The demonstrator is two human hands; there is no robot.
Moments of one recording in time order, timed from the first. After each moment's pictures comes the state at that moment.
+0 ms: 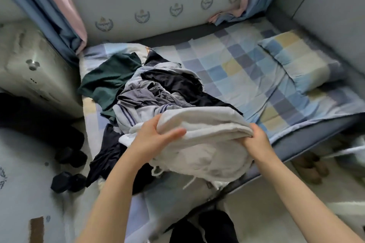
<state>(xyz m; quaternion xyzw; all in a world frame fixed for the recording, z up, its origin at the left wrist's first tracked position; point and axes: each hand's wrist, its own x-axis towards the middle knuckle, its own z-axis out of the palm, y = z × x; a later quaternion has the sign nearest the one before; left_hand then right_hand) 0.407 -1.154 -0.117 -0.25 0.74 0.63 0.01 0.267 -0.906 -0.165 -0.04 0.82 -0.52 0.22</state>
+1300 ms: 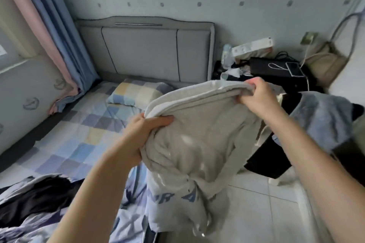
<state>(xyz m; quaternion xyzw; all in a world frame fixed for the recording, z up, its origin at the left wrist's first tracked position) 0.241 -0.644 0.064 0.03 0.66 0.72 0.23 0.253 -0.350 0.054 0.23 0.87 -0.38 -0.20</state>
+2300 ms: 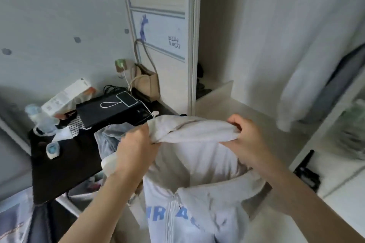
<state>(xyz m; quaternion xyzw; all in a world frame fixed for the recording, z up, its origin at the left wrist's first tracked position) 0.192 -0.138 0.022 0.57 0.77 0.29 -0.03 0.445 -0.076 0.035 0.47 0.72 -0.29 -0.41</state>
